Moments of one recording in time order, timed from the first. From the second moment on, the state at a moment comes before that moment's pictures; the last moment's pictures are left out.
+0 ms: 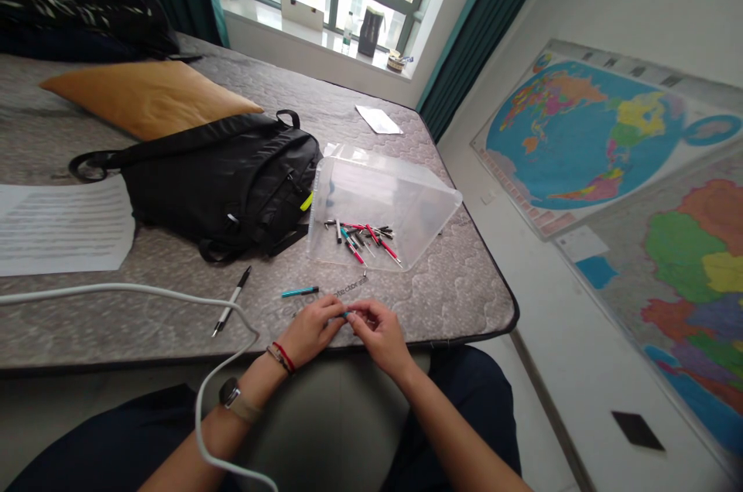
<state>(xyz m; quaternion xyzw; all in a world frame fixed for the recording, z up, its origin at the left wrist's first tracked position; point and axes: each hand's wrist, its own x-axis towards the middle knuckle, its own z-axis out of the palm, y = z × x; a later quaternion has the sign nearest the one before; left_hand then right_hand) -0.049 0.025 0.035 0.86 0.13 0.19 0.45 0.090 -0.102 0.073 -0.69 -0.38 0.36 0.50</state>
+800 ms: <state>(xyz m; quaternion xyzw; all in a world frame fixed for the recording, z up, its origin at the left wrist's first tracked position) -0.047 0.025 0.031 0.86 0.13 0.18 0.45 0.092 -0.106 0.070 -0.70 -0.41 0.33 0.47</state>
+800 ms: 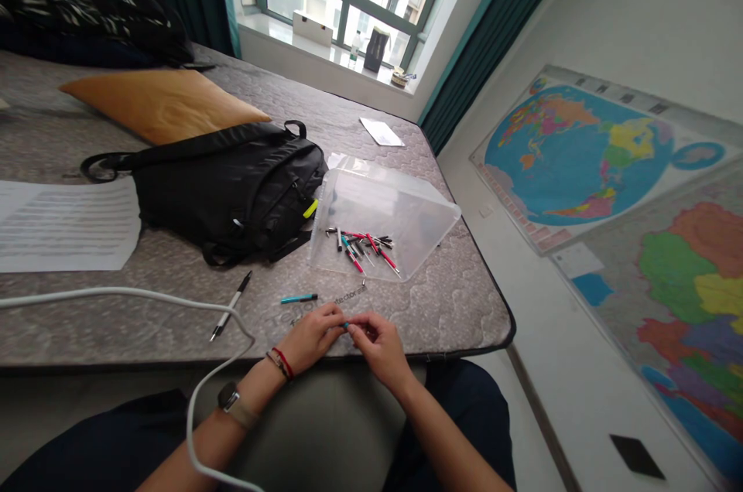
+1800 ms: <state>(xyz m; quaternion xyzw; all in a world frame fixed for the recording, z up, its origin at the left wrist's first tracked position) -0.049 0.027 0.029 0.87 0.15 0.17 0.43 0.226 0.020 0.023 -0.90 -0.40 0.12 0.14</state>
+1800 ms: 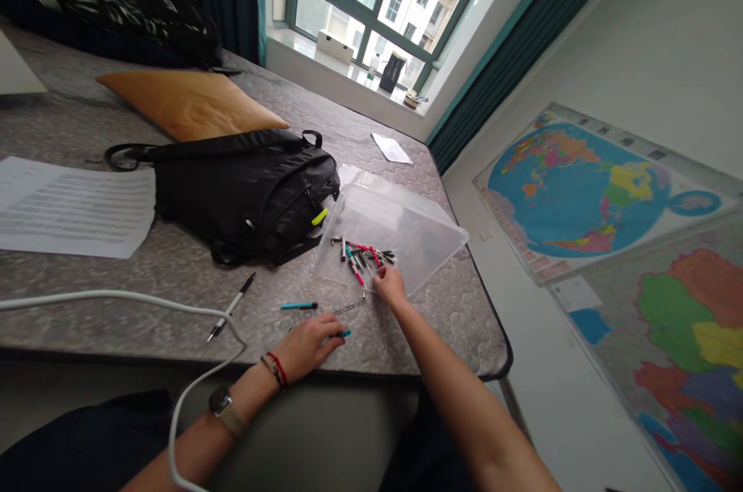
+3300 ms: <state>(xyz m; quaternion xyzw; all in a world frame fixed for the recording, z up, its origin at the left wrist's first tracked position) -0.051 0.030 0.040 0.85 0.16 0.24 0.45 0.152 -0.120 0.041 -0.70 -0.29 0.41 0.50</state>
